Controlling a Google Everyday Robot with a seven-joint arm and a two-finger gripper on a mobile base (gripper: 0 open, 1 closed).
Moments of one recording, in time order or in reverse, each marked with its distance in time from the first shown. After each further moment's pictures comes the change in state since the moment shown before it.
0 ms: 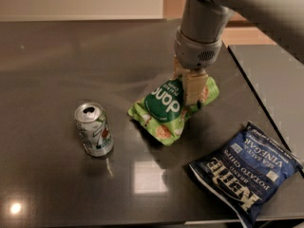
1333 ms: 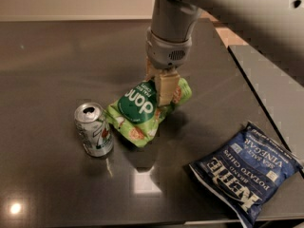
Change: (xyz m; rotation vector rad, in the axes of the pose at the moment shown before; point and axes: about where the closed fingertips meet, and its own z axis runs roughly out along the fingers) arm -0.066 -0.015 0.008 -0.032 -0.083 -0.090
